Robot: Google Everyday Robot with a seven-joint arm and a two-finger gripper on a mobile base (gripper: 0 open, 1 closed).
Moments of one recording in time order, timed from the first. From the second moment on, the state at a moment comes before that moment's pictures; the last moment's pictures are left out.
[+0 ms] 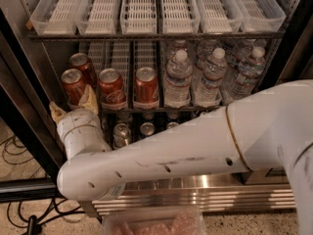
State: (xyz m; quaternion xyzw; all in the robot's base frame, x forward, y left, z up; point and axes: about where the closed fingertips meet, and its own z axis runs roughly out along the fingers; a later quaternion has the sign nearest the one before) arm 0.569 0.223 0.838 -0.23 0.67 0.08 0.70
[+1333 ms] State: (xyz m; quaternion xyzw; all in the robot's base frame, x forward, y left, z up) arm 0.603 0.207 0.830 -0.18 0.68 0.04 0.71
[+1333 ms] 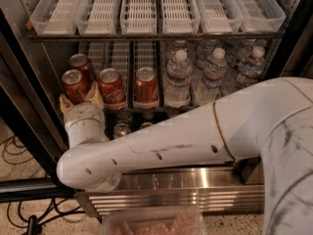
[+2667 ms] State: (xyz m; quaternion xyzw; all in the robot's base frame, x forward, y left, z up) arm 0.610 0.200 0.835 -0.17 0.68 0.04 0.71
